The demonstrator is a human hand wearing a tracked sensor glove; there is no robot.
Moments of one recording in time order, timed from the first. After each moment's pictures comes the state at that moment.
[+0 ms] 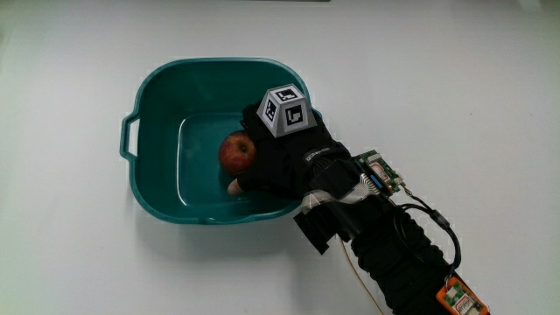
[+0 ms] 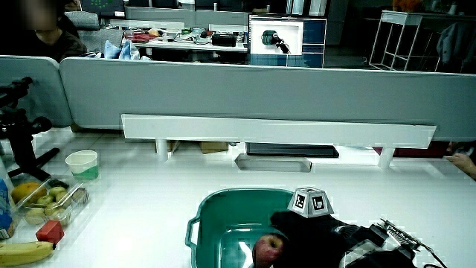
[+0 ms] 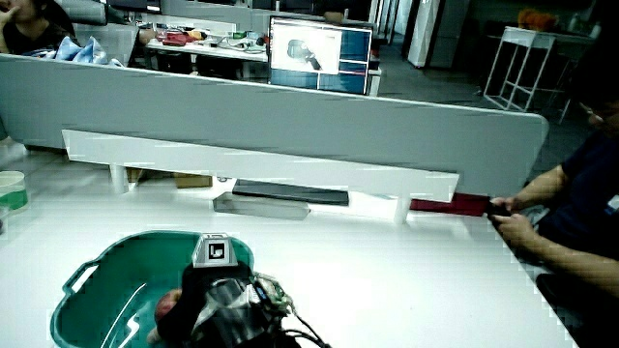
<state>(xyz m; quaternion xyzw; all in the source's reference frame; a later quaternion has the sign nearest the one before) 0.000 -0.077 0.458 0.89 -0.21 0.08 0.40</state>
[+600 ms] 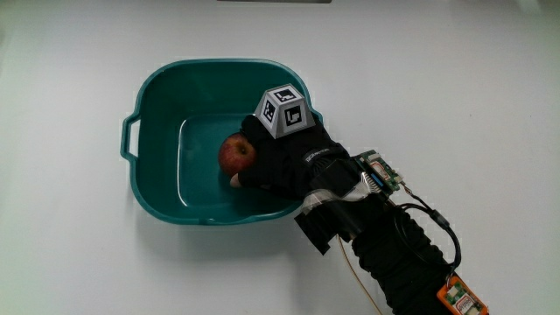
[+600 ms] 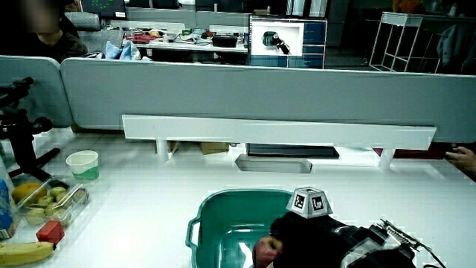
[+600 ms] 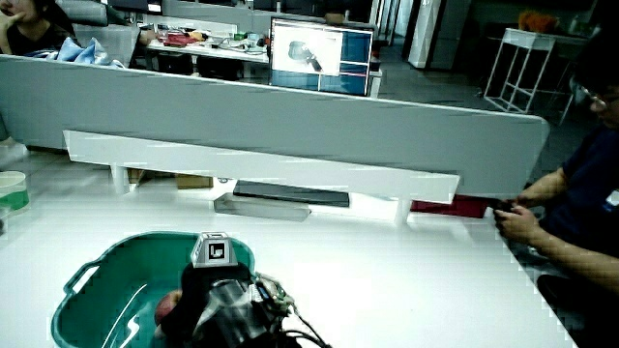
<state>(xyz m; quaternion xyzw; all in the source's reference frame) -0.002 -0.076 0.458 0.89 -0.23 0.10 0.39</state>
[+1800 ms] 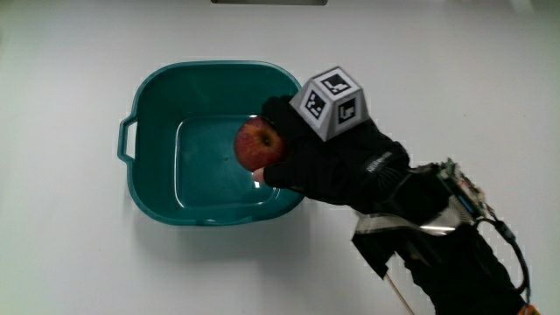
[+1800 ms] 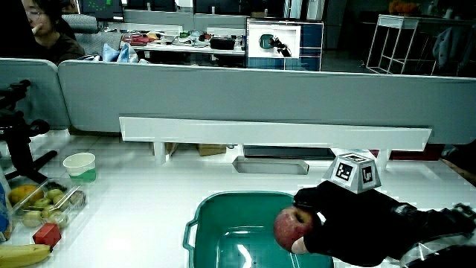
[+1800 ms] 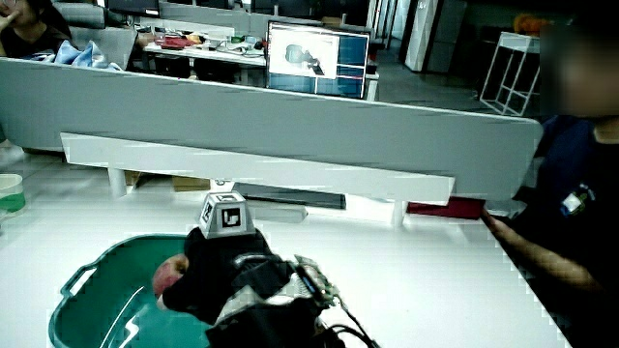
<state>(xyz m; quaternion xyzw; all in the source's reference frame) 0.045 -0.070 0.363 0.91 -0.27 0.11 0.30</state>
